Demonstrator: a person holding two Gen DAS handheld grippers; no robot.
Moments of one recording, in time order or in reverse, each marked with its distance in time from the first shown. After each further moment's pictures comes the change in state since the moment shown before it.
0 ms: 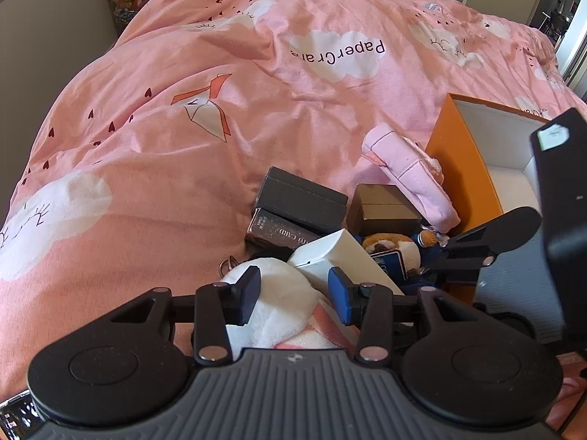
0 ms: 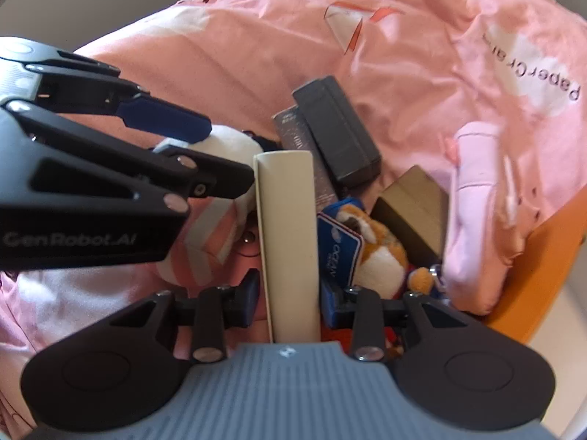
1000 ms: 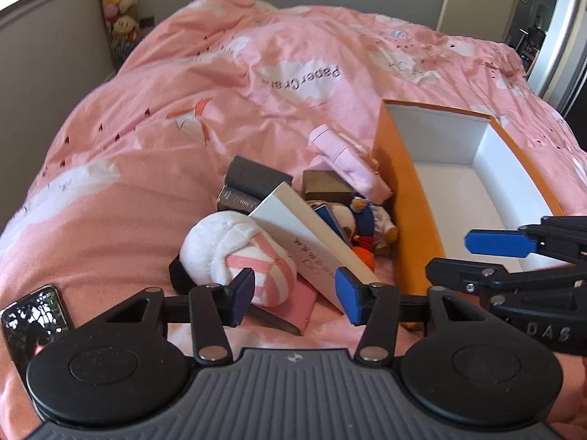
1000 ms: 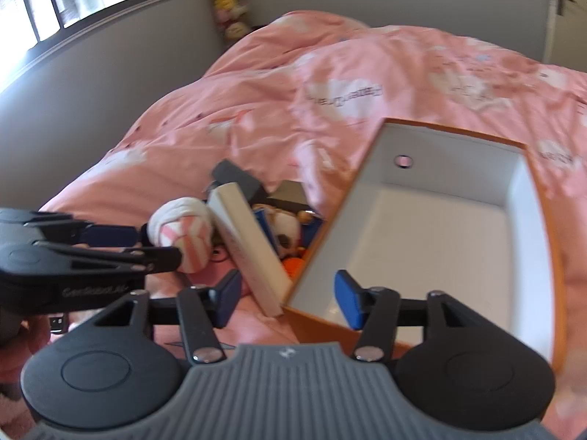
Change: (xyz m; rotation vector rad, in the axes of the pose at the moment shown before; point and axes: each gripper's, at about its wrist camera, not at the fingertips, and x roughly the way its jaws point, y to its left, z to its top) left arm -0.065 -0.034 -0.061 0.010 -0.111 -0.030; right arm -0.135 0.042 -0.117 0.360 -0.402 -0.240
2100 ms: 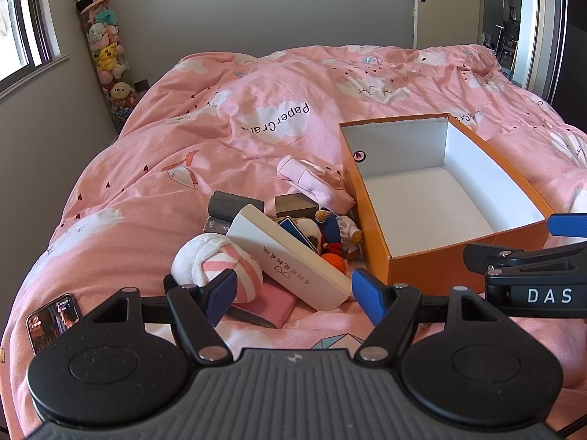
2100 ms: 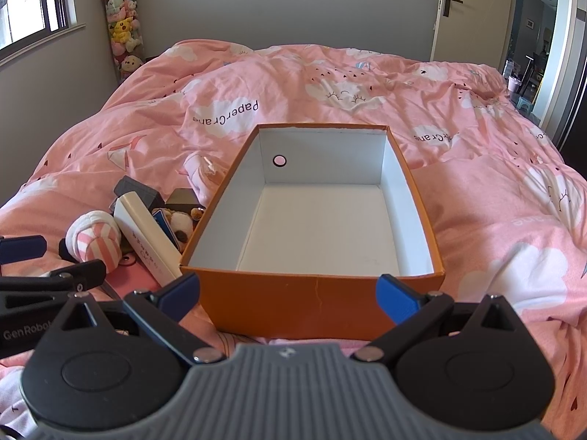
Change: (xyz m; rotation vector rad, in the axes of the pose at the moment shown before) left arm -0.051 -0.064 -0.043 0.161 -0.179 0.070; right arm -0.069 -0.014 -0.060 0.223 -0.115 -0.391
